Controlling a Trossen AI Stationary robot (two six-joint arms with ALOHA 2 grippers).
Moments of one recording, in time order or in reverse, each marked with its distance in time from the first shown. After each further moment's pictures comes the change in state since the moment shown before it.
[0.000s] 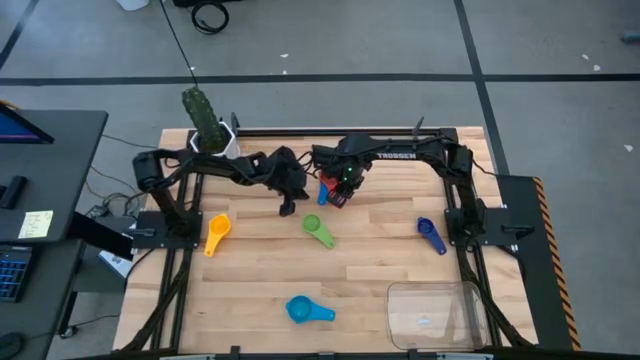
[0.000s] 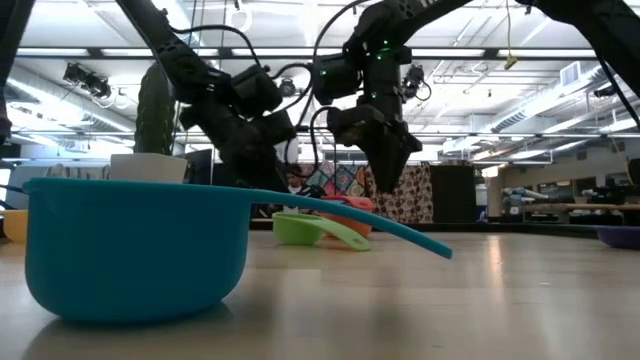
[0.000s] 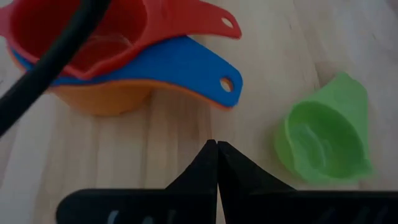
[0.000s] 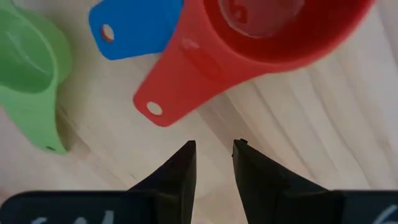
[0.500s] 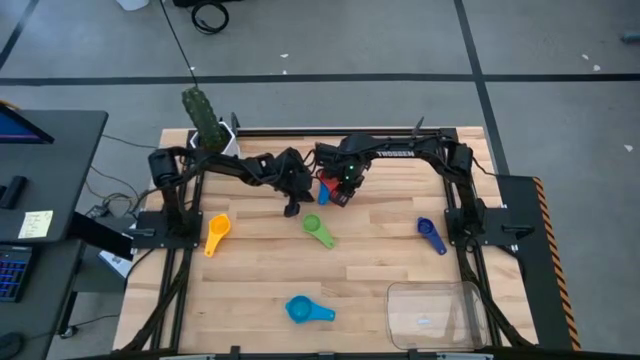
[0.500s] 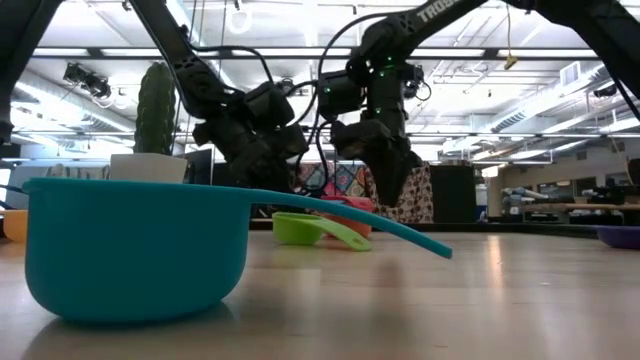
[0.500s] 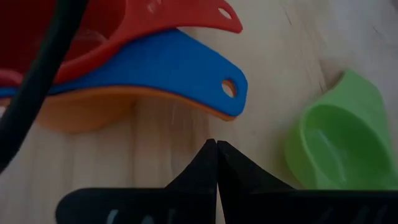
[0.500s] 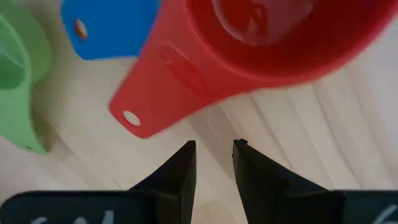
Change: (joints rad) left arm 0.000 0.123 0.045 0.056 0.066 0.032; right arm -0.045 0.003 -0.064 0.077 -0.045 -0.096
